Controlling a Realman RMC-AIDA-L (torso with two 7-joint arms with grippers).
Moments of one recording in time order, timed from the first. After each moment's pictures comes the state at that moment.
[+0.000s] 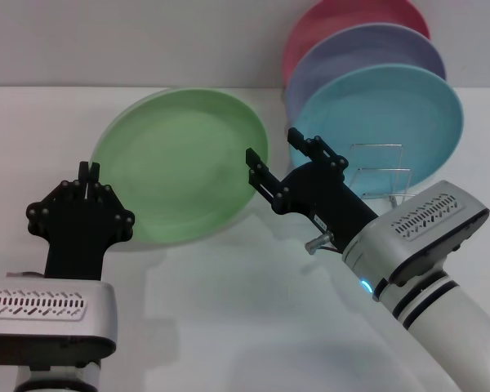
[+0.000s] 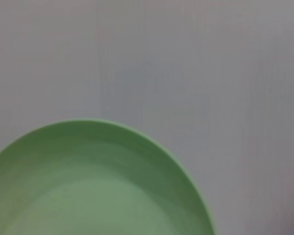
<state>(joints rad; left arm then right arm) -0.15 -2.08 2.81 1.07 -1.57 1.31 1.08 0.60 2.09 0.12 0.58 -1.70 -1.08 -0.16</state>
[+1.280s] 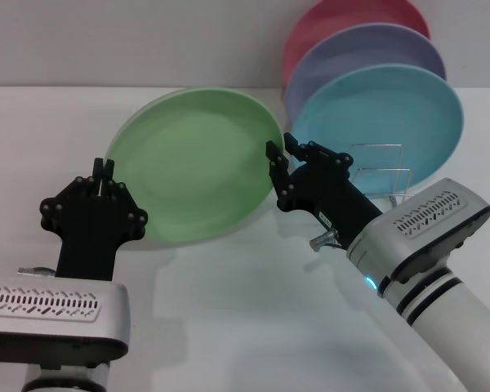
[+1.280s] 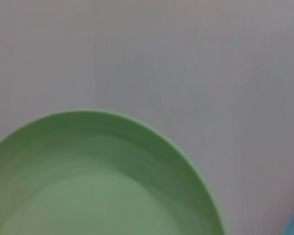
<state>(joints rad) -0.16 -2.08 2.83 1.08 -1.56 1.31 1.09 0.60 2.09 0.12 0.55 -1.70 -1.08 -0.16</state>
